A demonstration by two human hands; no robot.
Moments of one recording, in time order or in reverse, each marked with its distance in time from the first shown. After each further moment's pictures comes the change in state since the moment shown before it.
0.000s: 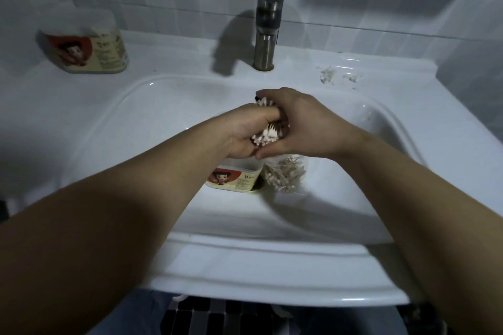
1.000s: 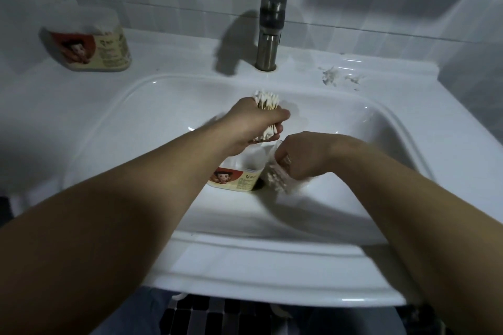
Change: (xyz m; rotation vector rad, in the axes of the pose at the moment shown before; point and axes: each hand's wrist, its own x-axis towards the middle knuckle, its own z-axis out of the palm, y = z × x) left_hand 0.014 -0.008 -0.011 0.172 0.218 0.213; right_hand -0.004 0.001 0.016 -0.399 -0.636 0.243
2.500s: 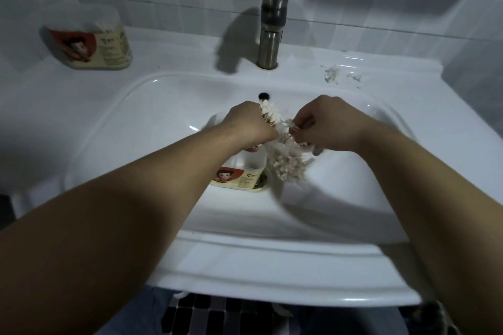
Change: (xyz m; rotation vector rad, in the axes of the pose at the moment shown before) left_hand -0.001 -0.003 -0.003 0.668 0.109 0.014; right_hand -0.019 0.025 -0.017 0.513 0.408 0.110
